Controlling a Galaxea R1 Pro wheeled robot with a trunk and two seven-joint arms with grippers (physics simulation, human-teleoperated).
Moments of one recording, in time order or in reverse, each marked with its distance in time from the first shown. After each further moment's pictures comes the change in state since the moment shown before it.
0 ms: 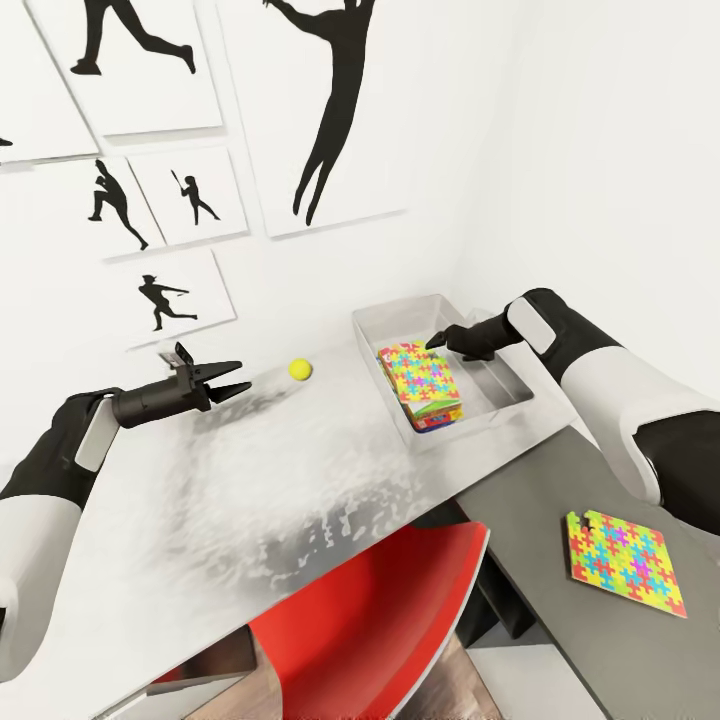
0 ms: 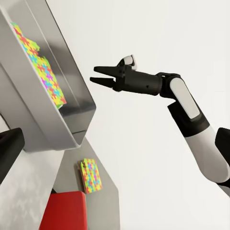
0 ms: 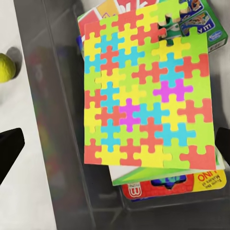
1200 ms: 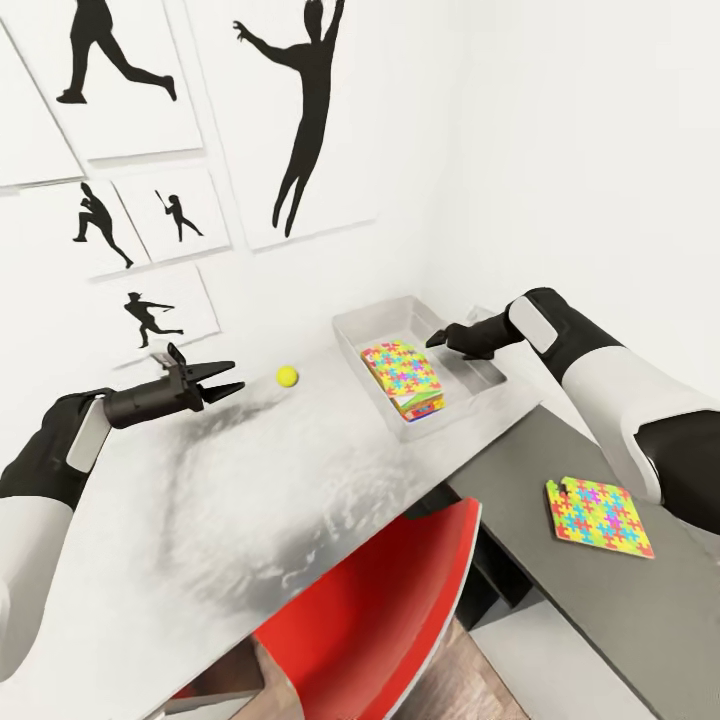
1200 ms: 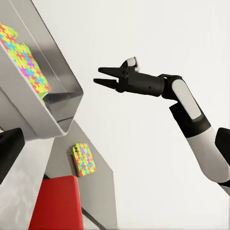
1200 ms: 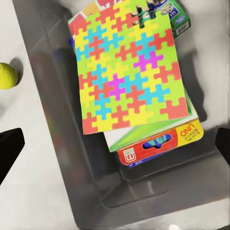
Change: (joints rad) left arm 0.002 0.021 0.005 0.002 -0.002 0.001 -0.009; right arm -0.001 -0.002 -0.008 0.000 -0.012 -0.002 -0.002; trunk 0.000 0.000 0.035
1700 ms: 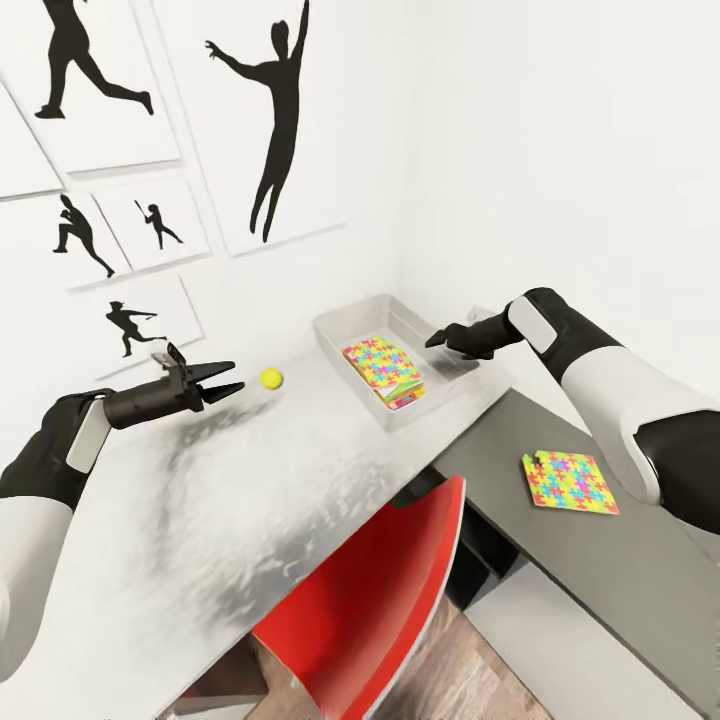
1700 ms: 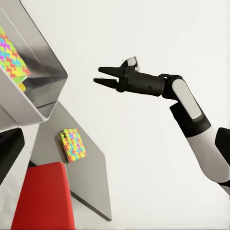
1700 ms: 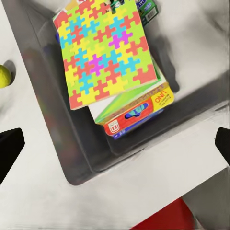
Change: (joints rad) left arm 0.001 0.000 0.000 0.000 0.000 -0.001 0.000; right arm 0.000 0.002 0.000 0.000 0.000 -0.002 -0.001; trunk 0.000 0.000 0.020
